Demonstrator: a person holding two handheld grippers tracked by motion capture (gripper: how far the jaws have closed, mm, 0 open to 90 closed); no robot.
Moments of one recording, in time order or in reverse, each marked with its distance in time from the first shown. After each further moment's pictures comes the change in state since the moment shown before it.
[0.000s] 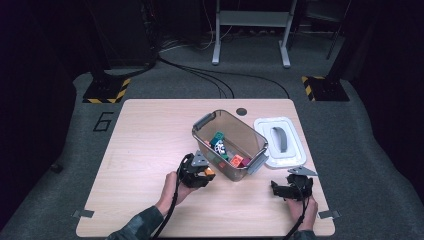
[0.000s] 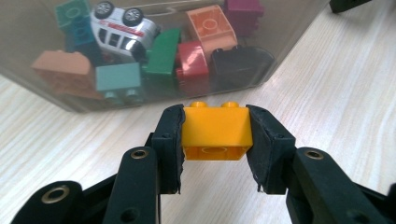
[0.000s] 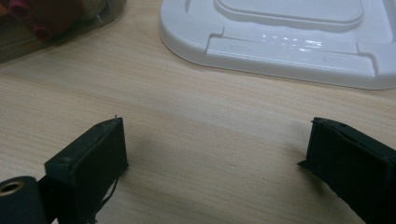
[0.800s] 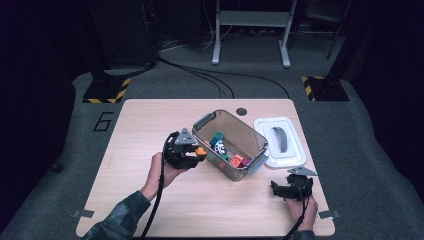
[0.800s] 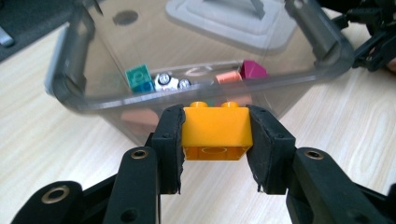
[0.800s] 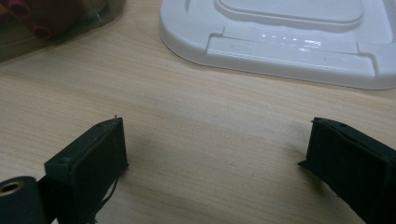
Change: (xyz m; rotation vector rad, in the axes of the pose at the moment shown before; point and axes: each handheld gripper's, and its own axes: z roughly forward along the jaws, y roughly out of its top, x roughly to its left) left arm 0.025 0.053 -0.066 -0.080 0.031 0.012; right arm 0.000 0.000 0.000 -0.001 -0.002 -0.002
